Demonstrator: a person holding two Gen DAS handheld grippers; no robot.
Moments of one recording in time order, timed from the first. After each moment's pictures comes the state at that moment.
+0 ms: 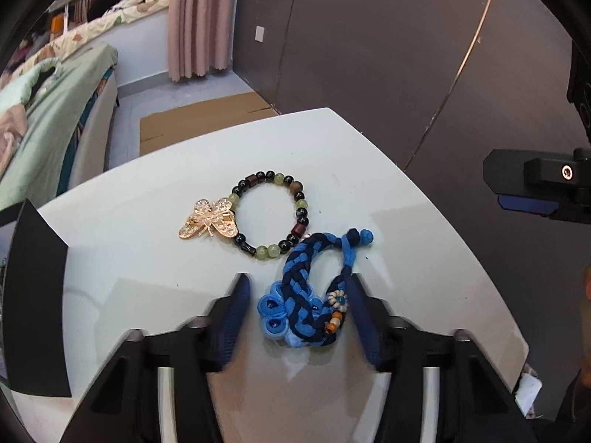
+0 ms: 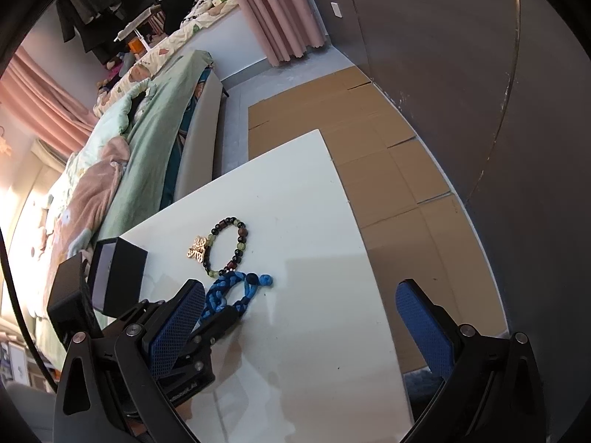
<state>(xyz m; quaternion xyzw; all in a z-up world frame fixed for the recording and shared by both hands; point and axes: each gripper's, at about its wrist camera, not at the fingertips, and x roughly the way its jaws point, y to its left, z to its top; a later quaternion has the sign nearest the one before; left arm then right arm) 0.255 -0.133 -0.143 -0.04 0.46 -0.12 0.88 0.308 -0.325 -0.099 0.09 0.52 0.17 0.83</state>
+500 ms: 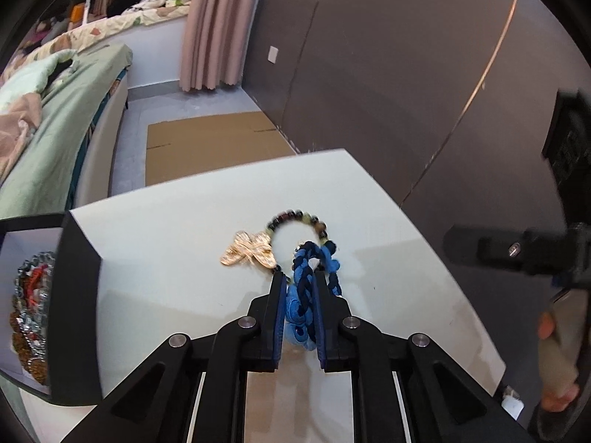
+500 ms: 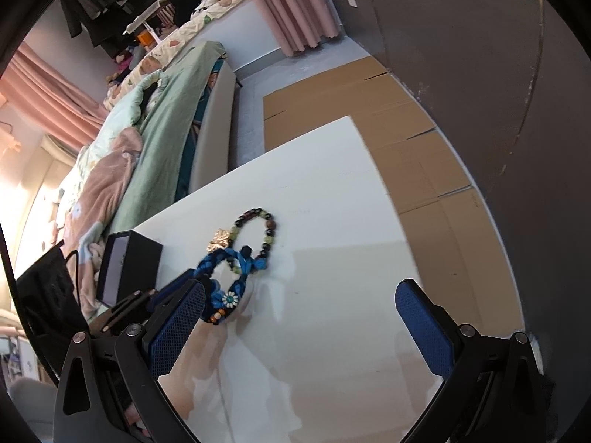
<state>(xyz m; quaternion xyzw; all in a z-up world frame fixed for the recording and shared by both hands) 0.251 -0.094 -0.112 -0.10 0.42 -0.11 0.90 0.313 -0.299 -0.108 0.10 0.53 0.20 0.82</state>
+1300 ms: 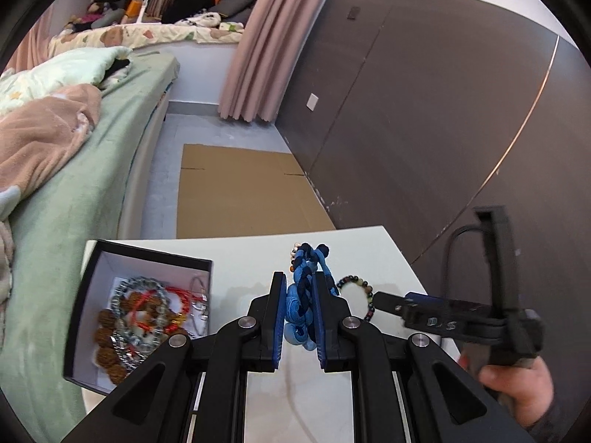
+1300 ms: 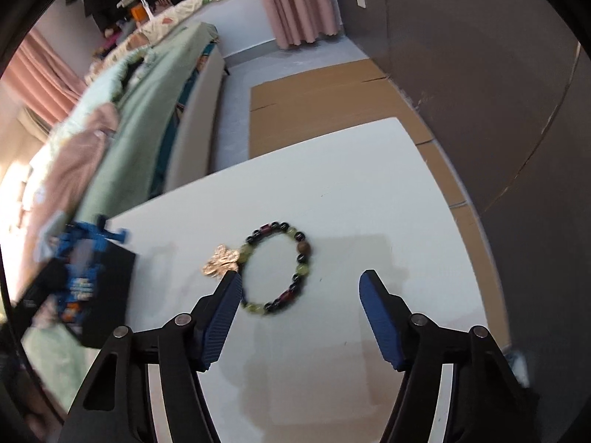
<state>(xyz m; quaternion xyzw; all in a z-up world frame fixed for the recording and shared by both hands) 0.225 0.001 -0.062 -0.18 0.35 -0.06 0.92 0.336 -0.218 -0.134 0.02 0.53 0.15 0.83</state>
